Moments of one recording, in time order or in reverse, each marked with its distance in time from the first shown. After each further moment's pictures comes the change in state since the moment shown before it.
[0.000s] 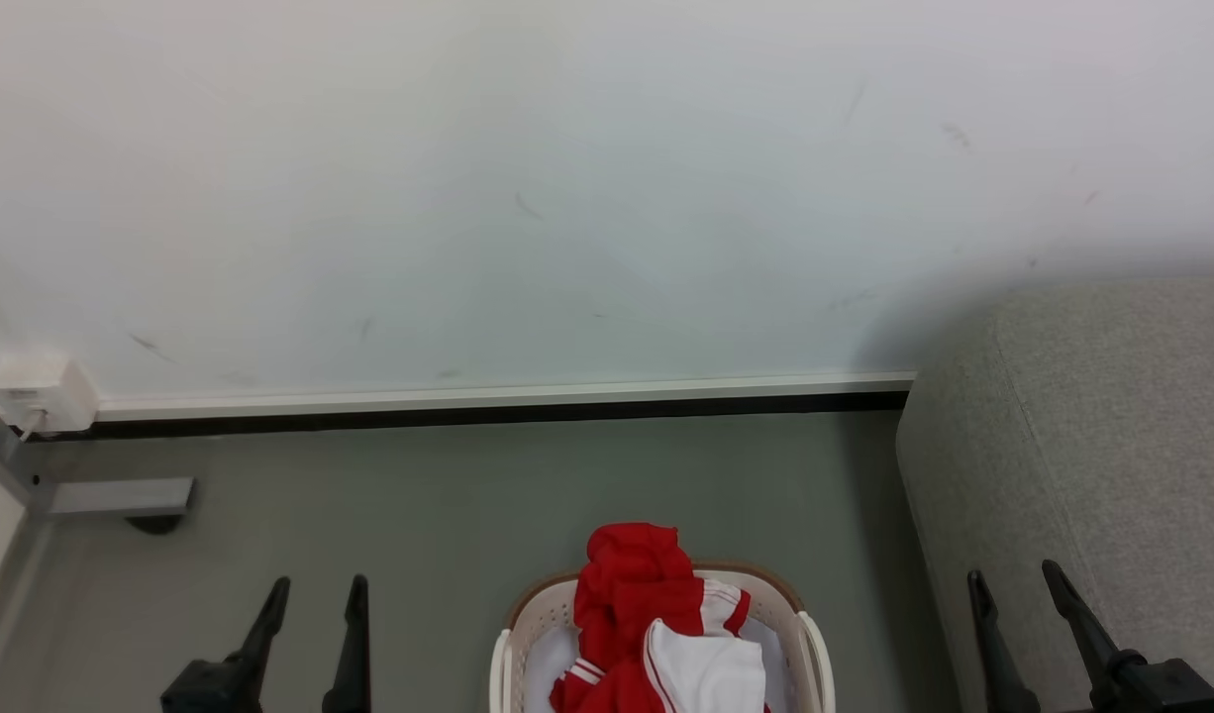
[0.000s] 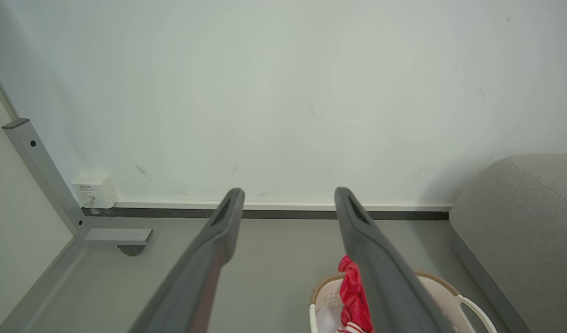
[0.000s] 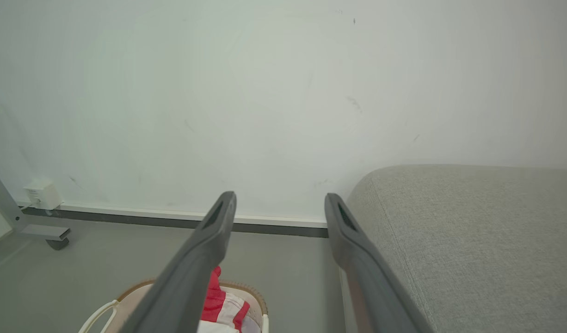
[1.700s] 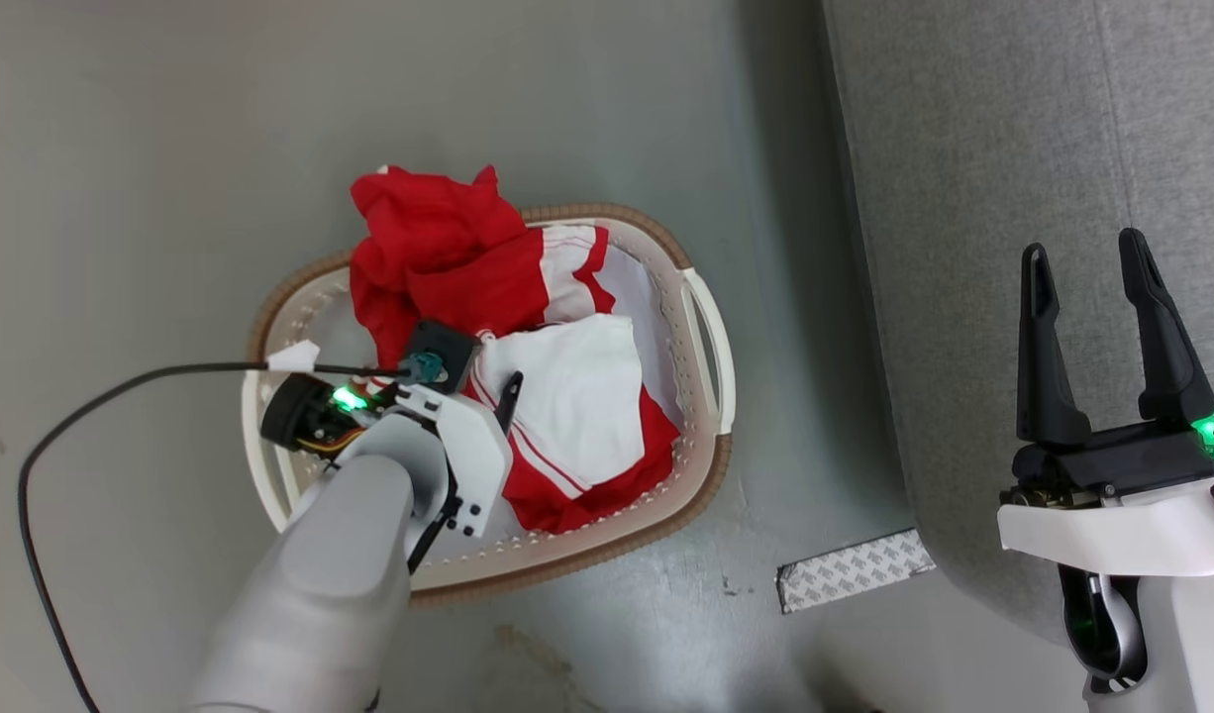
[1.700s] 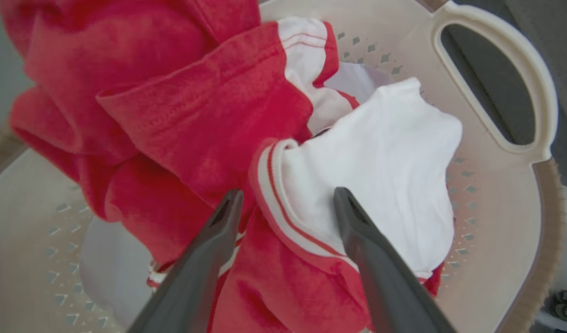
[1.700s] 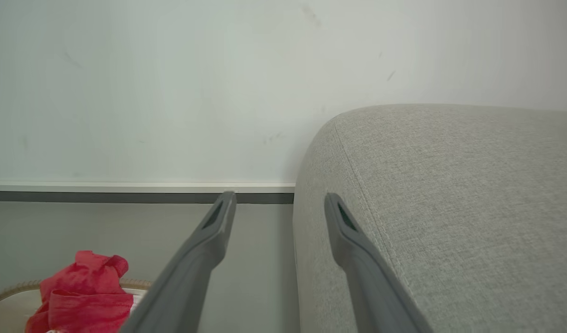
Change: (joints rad) left arm -0.829 -0.003 -0.391 0.774 0.119 -0.031 0.210; right arm -0.340 0.029 -0.005 -0.260 0.043 0.000 -0.002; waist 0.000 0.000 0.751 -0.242
